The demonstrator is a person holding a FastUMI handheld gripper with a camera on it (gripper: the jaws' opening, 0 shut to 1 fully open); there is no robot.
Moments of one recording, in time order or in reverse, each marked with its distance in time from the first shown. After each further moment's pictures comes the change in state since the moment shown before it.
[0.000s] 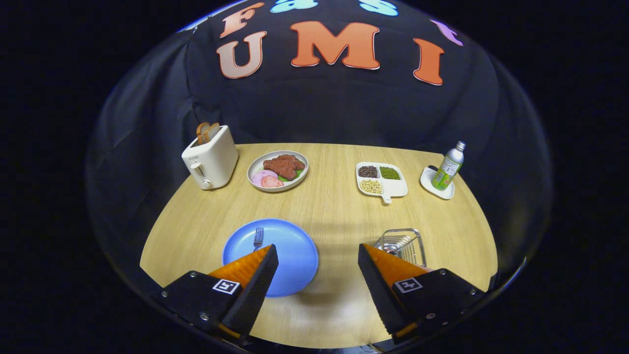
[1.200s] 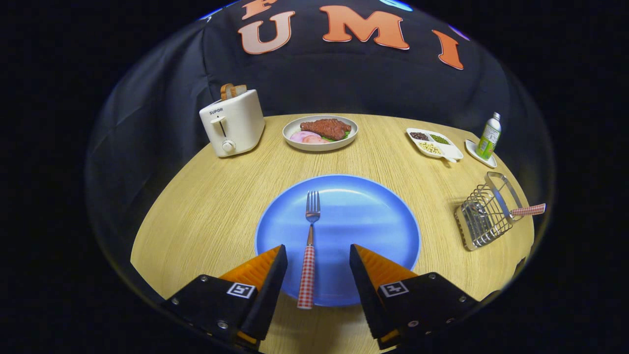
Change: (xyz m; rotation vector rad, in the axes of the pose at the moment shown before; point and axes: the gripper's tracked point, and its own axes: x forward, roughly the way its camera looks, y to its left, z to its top) arm 0.072 0.096 -0.093 -0.025 0.061 0.047
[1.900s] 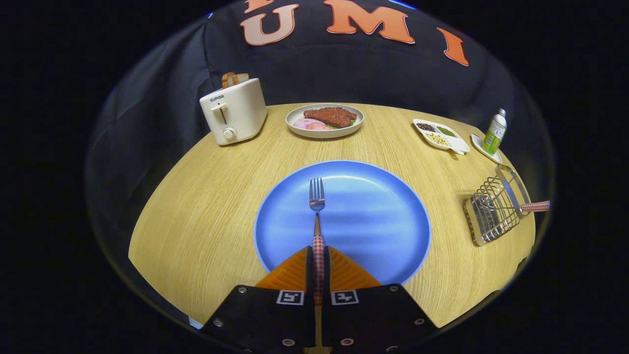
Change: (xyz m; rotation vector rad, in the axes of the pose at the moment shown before) arm 0.002 -0.004 -0.007 -0.018 0.042 -0.011
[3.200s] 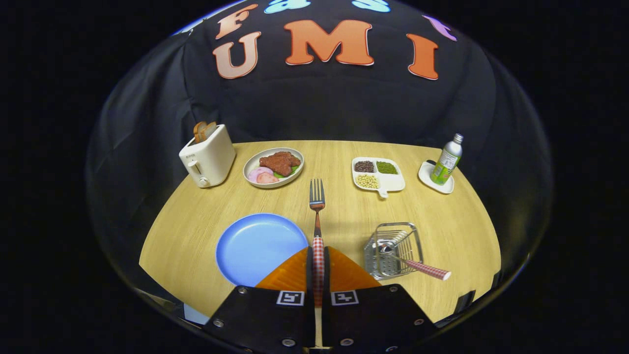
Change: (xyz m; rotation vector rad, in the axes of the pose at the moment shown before) arm -0.101 -0.160 0.089 0.040 -0.074 -0.049
